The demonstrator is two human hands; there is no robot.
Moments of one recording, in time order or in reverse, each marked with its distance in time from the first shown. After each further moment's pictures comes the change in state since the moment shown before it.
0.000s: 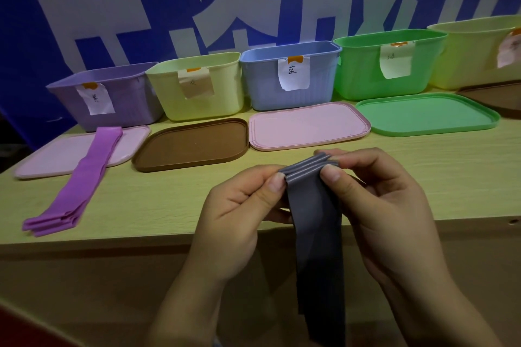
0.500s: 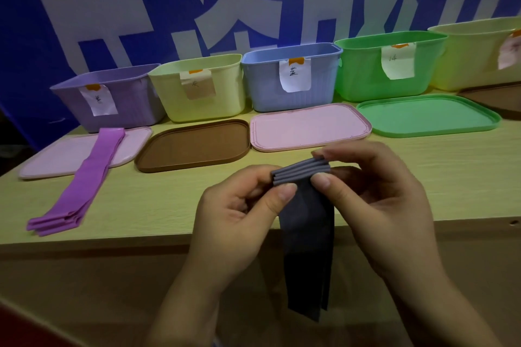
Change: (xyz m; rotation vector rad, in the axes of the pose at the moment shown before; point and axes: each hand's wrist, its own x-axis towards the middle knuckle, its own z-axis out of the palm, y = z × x) left_hand -0.004 0.000 -0.004 0.246 0.064 0.187; right_hand 0.000 -0.004 0.001 -0.266 -0.107 -0.227
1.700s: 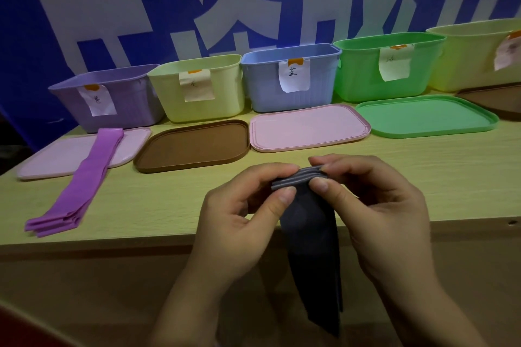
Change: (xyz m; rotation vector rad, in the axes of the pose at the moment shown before) left_hand 0.000 -0.005 0.003 0.051 0.027 0.033; right_hand -0.006 0.008 0.003 0.077 0.072 0.002
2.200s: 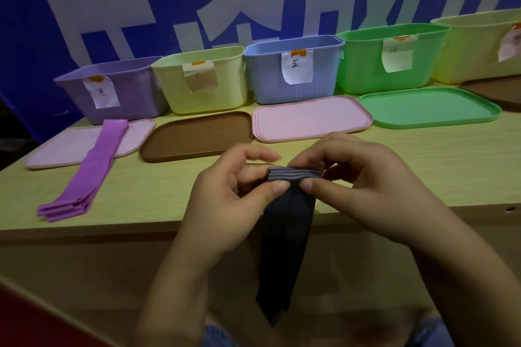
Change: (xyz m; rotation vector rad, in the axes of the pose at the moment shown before) left_hand 0.000 0.011 -0.016 -0.063 -0.086 -0.243; right_hand 0.027 -0.021 -0.010 -0.505 -0.538 0.035
